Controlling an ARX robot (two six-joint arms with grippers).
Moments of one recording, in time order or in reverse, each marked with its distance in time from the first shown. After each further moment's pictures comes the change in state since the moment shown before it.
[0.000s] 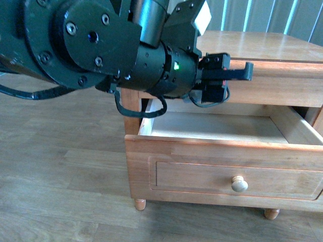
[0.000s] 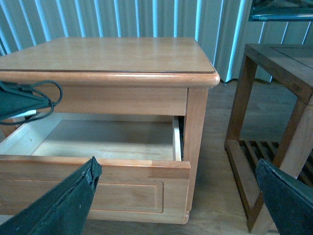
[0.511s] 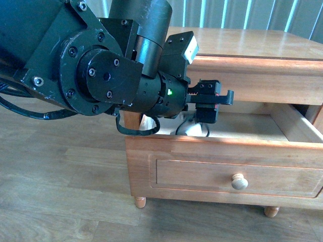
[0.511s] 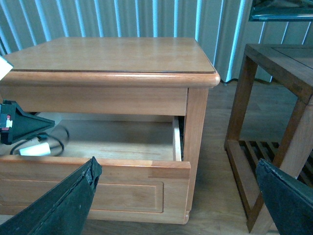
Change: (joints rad) left arm 0.025 0.101 0.028 -0.007 -0.034 -0.011; right arm 0.000 0.000 0.000 0.000 0.000 0.000
